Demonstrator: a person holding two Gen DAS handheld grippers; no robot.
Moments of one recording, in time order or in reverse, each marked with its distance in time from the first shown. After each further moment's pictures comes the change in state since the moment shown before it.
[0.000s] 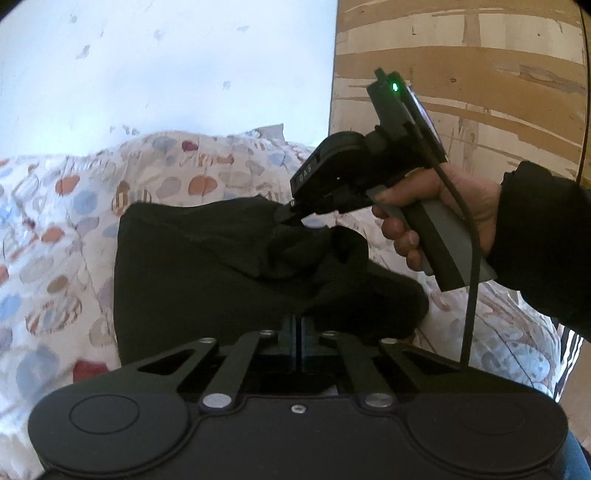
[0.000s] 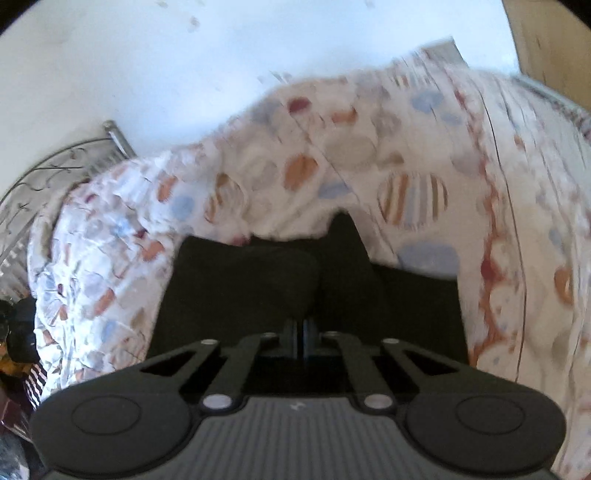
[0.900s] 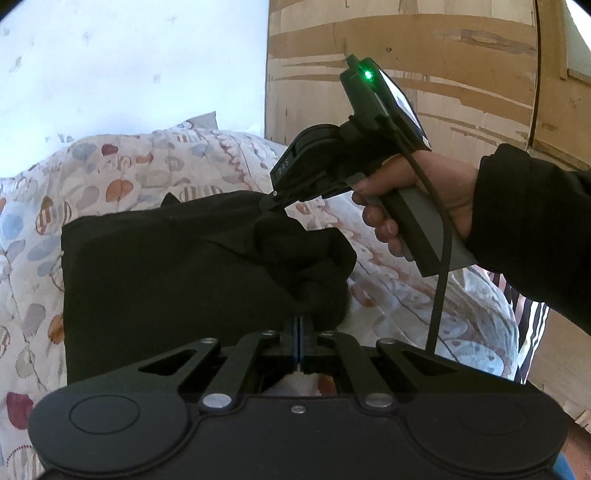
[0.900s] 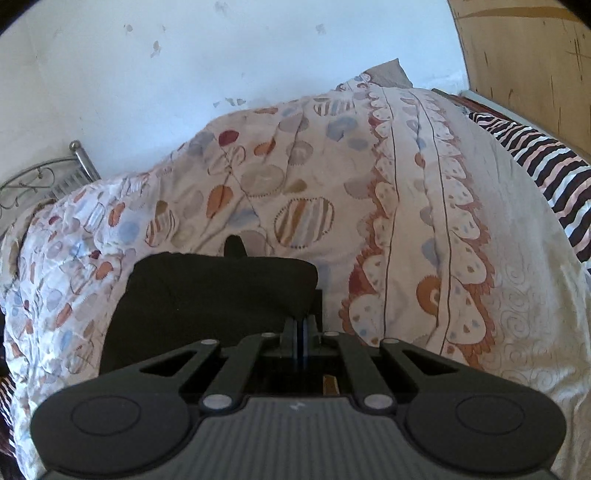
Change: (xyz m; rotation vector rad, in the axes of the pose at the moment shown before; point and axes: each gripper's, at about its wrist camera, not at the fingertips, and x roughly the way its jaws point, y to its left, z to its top) left arm 0.034 -0.050 0.007 0.094 0.073 -0.165; right arm -0.041 -0.075 -0.017 0.046 -0.032 -0.141
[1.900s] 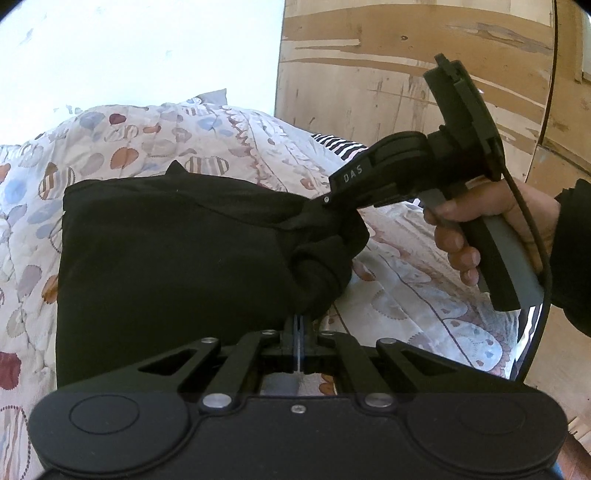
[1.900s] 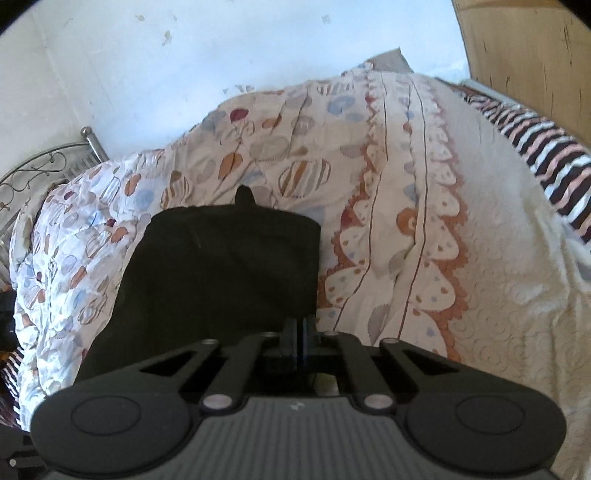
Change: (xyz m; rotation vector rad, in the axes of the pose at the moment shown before) left arm 0.004 -0.001 -0.013 -0.065 0.051 0.006; right arm -0.047 -0.006 -0.049 -0.010 0.025 0.031
